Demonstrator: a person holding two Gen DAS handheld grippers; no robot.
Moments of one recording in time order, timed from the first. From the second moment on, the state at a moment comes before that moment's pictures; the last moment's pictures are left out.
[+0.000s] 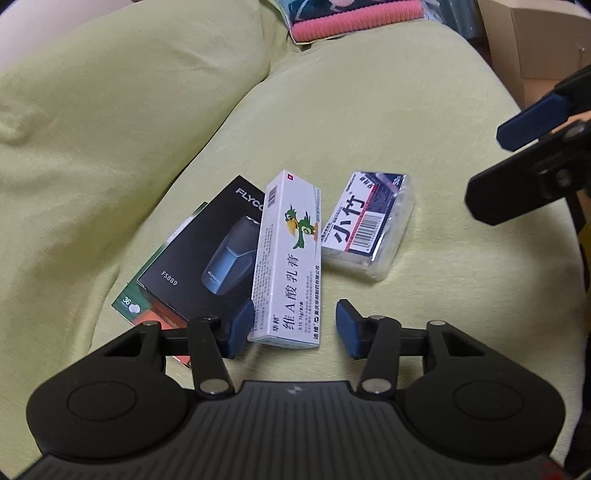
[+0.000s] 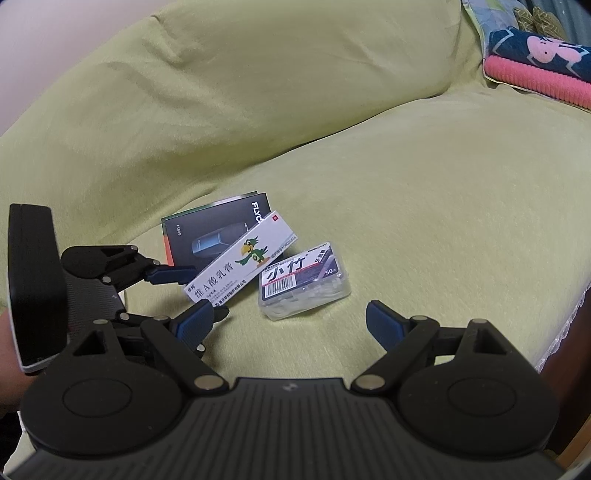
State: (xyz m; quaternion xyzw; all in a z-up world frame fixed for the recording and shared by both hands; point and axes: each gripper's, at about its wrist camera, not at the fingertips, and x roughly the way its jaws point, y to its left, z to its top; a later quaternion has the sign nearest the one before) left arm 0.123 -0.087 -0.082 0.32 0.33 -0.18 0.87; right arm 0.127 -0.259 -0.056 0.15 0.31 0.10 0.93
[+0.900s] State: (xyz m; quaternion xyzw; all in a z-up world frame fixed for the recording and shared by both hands) left arm 0.143 -0.074 -0.086 0.29 0.33 -0.17 0.88; right arm 0.127 -0.261 -0.056 0.16 0.31 0.10 0.93
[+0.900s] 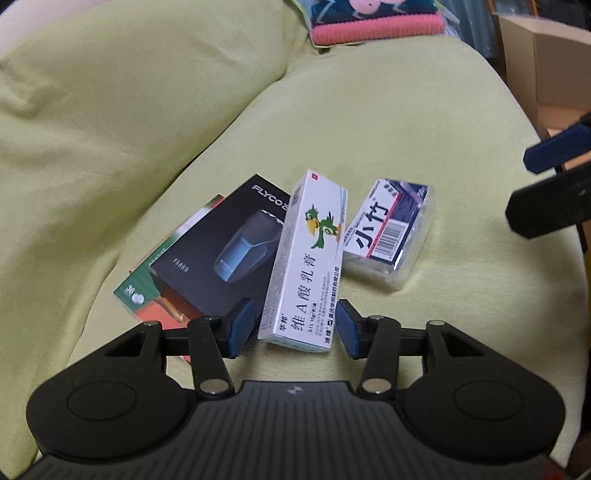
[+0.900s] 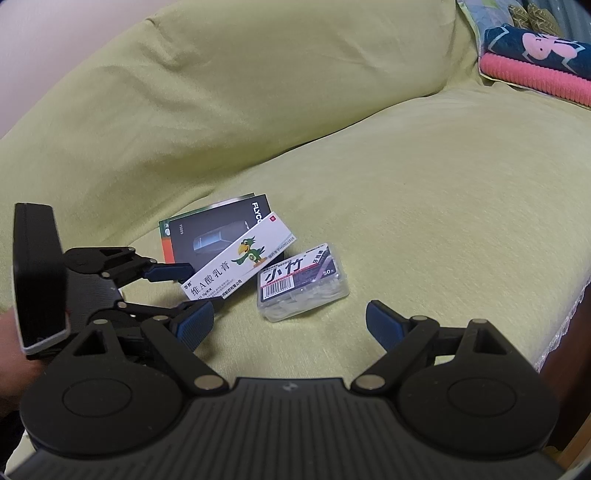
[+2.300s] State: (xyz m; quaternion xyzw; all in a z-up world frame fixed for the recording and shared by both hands) left arm 0.037 -0.060 -0.085 0.35 0.37 -0.23 0.83; right arm 0.142 -0.228 -0.066 0.13 0.38 0.17 0.90
